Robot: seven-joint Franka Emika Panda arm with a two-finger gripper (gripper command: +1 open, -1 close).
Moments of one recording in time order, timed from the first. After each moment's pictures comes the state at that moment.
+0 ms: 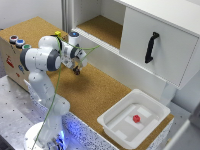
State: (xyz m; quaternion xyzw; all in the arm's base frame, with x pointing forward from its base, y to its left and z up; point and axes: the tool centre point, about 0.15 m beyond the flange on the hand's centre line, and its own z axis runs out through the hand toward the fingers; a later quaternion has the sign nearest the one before) arm 0.426 0.224 0.284 -0.99 -0.02 -0.09 0.09
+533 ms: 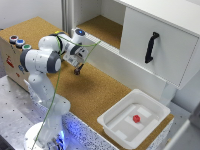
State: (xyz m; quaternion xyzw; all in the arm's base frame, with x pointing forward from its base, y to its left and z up) arm 0.406 0.237 0.283 -0.98 -0.11 -0.04 0.14
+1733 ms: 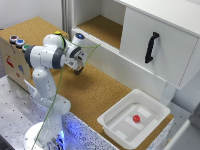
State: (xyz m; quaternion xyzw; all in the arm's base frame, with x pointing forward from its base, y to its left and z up) arm 0.424 0.242 0.226 -0.99 -0.09 -0.03 0.14
